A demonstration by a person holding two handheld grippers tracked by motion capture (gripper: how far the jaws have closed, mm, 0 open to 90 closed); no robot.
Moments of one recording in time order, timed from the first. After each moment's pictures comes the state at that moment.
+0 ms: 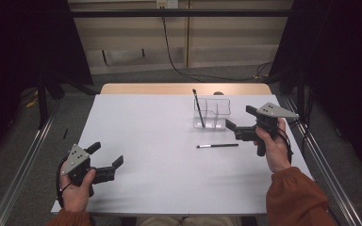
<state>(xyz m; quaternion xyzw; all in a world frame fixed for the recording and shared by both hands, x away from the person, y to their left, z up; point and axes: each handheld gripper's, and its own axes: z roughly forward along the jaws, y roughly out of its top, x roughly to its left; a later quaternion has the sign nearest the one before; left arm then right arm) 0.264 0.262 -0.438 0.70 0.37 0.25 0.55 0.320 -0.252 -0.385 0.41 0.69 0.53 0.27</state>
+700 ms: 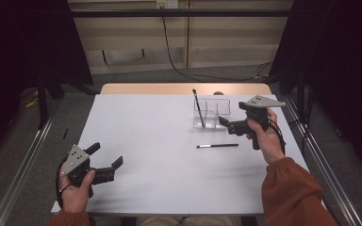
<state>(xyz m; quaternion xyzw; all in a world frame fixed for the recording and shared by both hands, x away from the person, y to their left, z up) 0.262 0.263 -0.439 0.71 0.37 0.25 0.55 0.346 -0.239 -0.382 0.40 0.73 0.50 0.25</state>
